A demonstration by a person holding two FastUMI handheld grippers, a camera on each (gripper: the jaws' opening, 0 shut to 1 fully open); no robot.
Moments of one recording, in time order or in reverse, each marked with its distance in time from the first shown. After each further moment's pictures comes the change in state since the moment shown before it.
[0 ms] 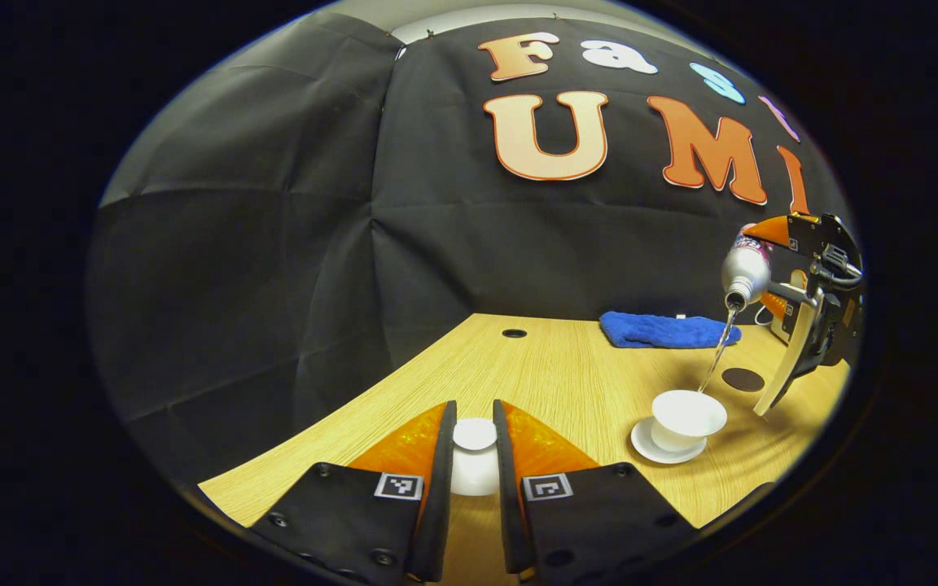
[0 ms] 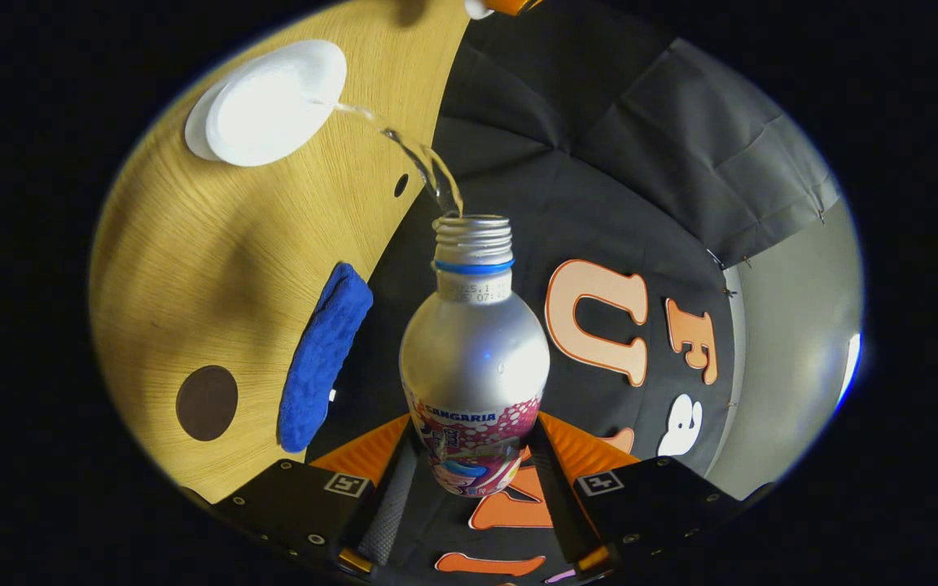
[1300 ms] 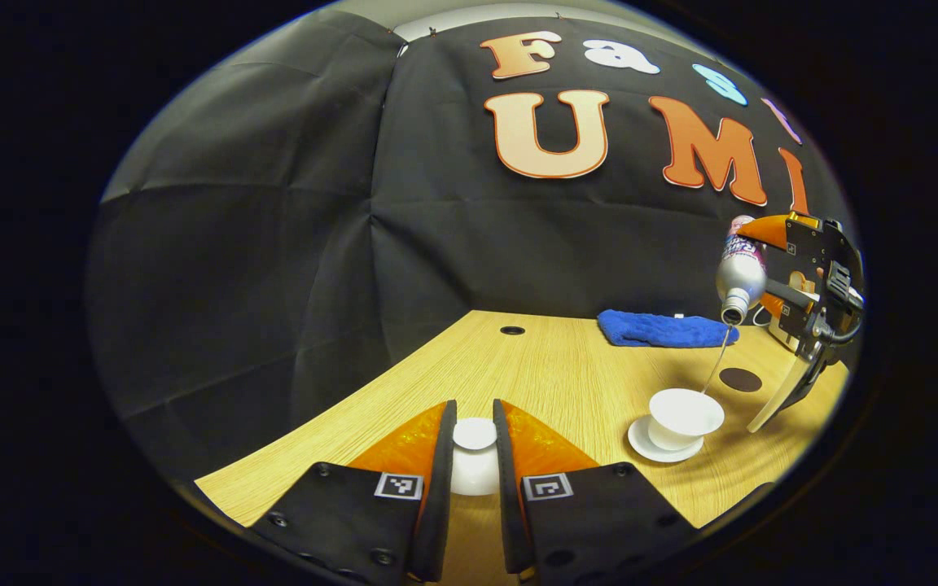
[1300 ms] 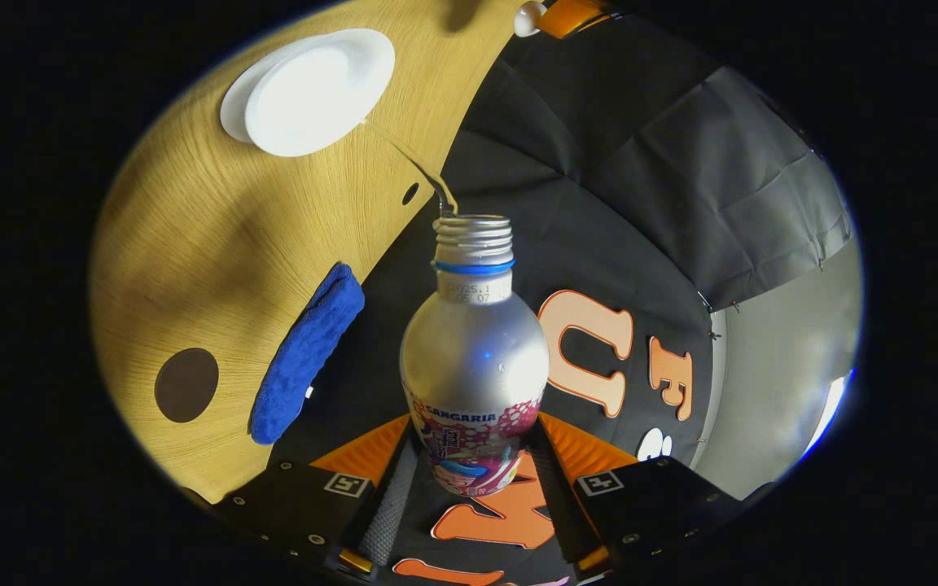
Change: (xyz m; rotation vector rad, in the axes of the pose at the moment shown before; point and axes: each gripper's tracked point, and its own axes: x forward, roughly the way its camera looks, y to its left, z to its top) left arm -0.003 0.002 -0.002 -0.008 0.015 -0.006; right arm 0.001 -0.015 0.012 -0.140 -0.086 -0.041
